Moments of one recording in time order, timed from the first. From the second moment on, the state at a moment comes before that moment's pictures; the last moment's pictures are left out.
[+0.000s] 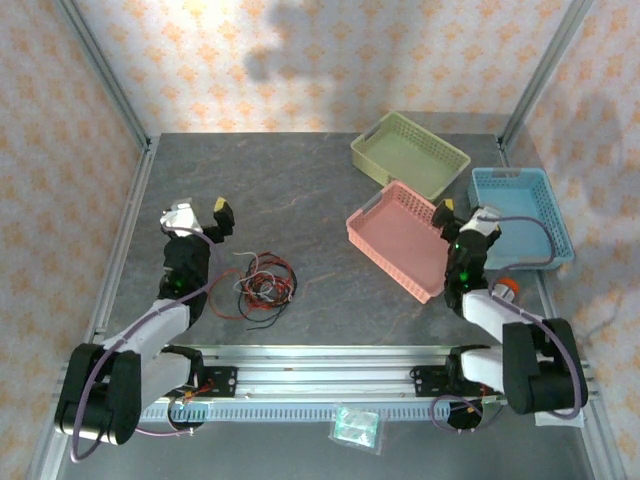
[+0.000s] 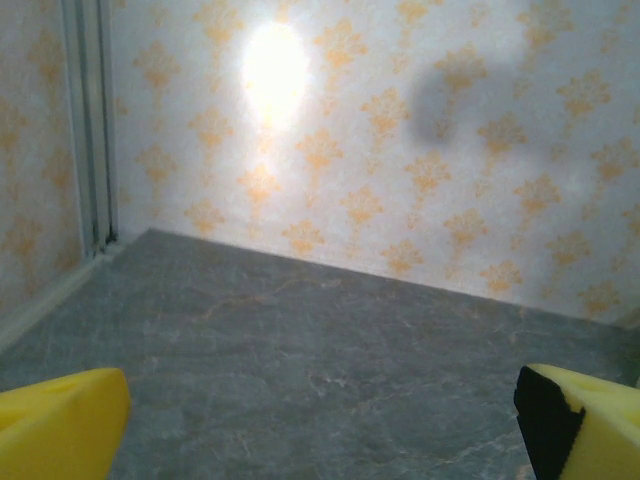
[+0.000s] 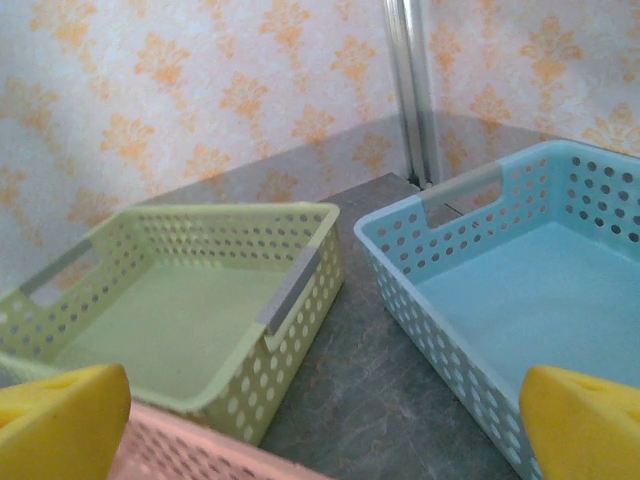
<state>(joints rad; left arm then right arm) -0.10 1.04 0.33 0.68 -0.29 -0.24 0.08 1.16 0.35 0.69 0.42 0.33</state>
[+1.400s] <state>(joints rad) -0.58 1.55 0.95 0.09 -0.19 -0.76 0.08 1.52 1.13 -0.40 0.19 0.49</state>
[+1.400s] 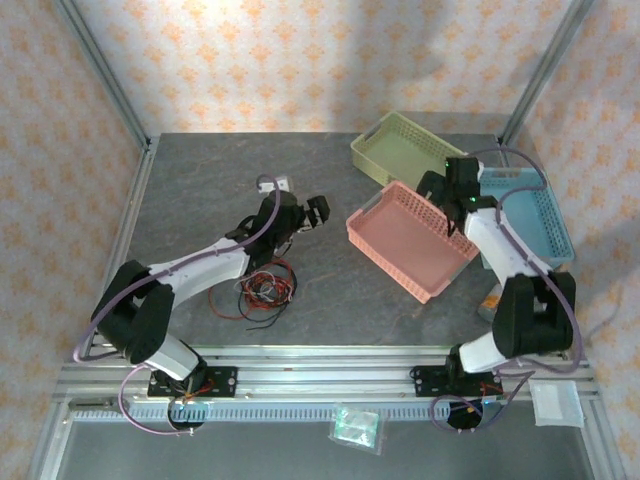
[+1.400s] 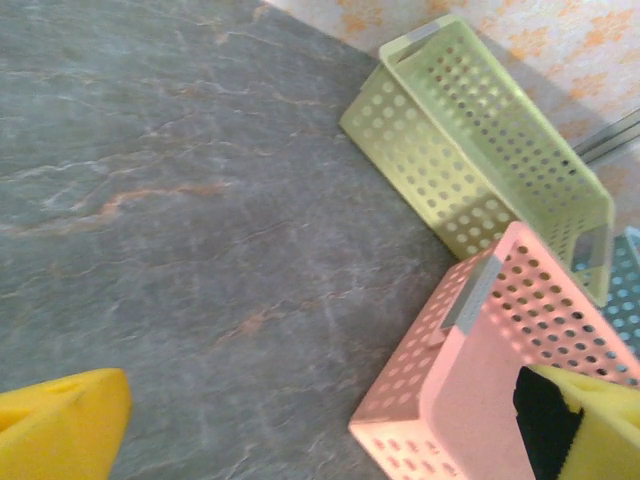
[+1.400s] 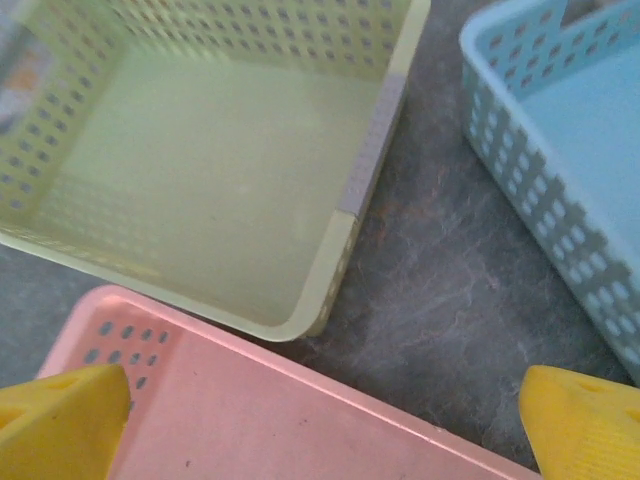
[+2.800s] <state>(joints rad) -0.38 1.45 0.92 0.02 -0.17 -0.83 0.39 2.36 2.16 -0.71 -0.11 0.44</state>
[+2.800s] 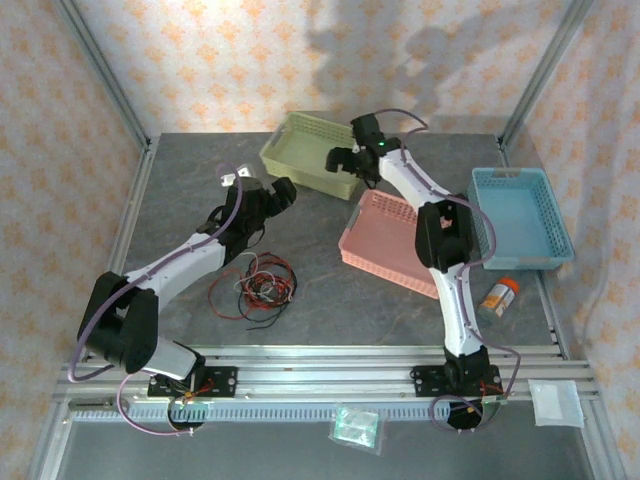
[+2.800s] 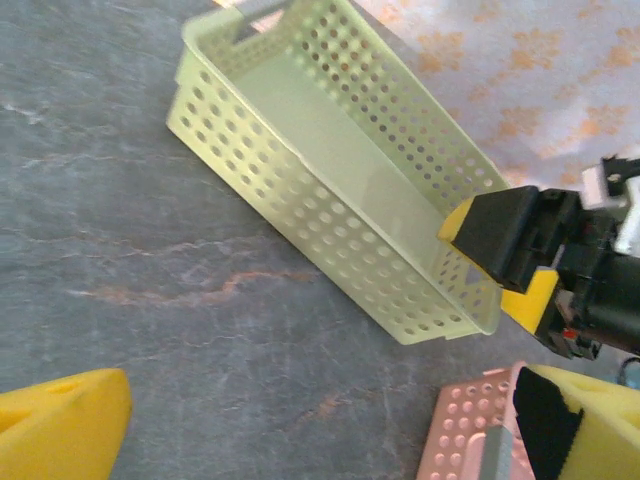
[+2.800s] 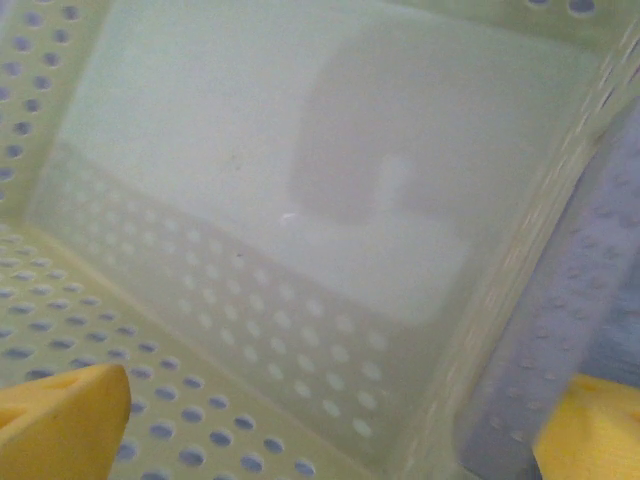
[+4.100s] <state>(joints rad) -0.46 2.47 2.30 -0.56 0.04 -0.72 0.31 1.20 0.96 -0.51 0.34 0.62</state>
